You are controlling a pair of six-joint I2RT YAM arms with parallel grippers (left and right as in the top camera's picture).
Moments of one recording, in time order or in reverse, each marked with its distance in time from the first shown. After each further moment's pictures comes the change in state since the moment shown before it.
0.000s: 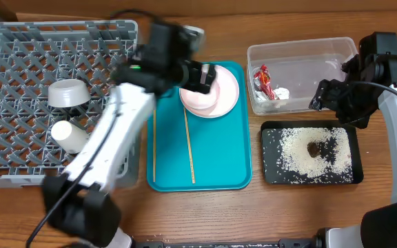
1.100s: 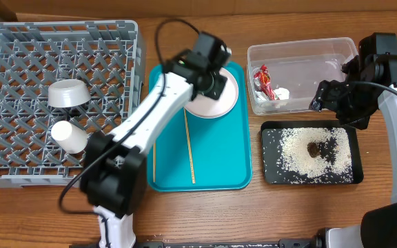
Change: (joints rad) left arm -0.073 0.193 0.130 -0.051 -0.132 0.042; right arm 0.000 0.000 0.000 -0.010 0.004 0.004
